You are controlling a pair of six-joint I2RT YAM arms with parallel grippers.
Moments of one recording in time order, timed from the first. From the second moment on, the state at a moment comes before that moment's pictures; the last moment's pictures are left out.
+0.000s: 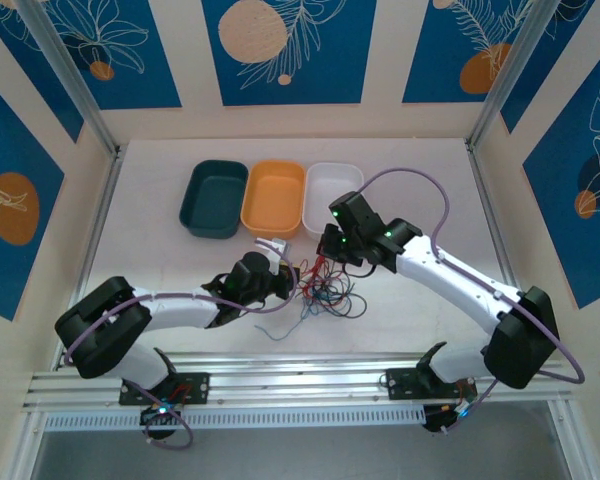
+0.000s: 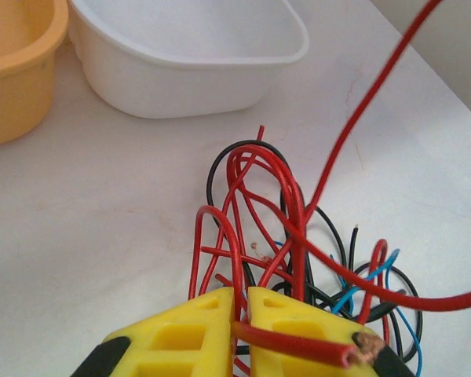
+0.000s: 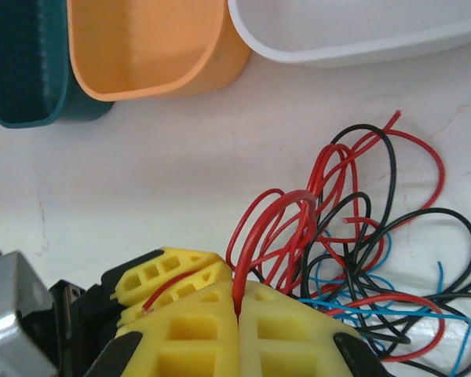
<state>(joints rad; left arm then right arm) -0.87 1.47 0.52 0.47 0.00 -0.50 0.71 1.33 1.10 -0.68 -0.03 0.92</state>
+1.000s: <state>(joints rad) -0.86 1.48 0.52 0.50 -0.02 -0.54 0.75 1.11 1.18 -0.86 0.09 0.70</state>
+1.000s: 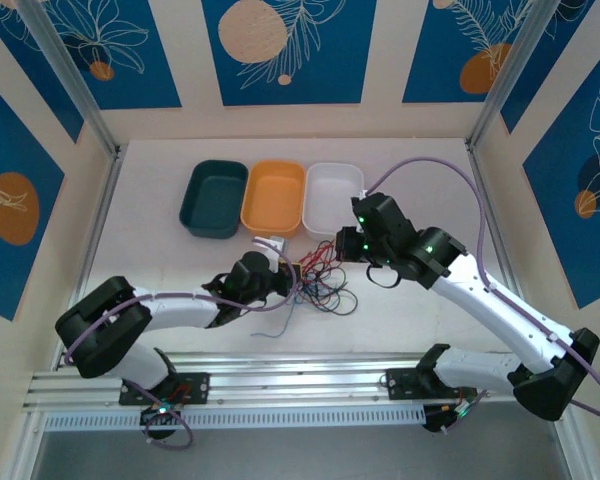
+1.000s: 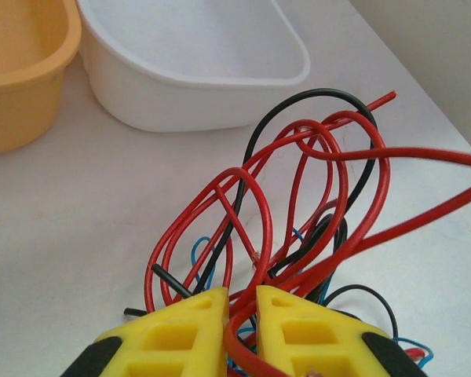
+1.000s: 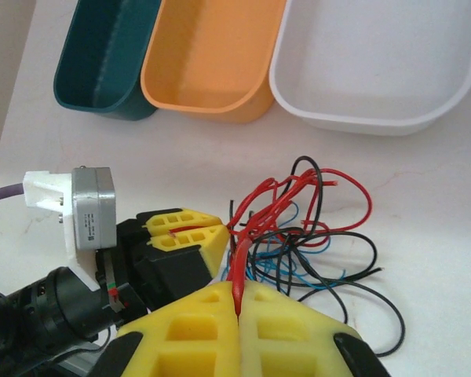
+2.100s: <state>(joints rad) -0.86 1.49 0.61 0.59 0.10 -0.44 0.72 0.90 1.17 -1.01 0.25 0.77</state>
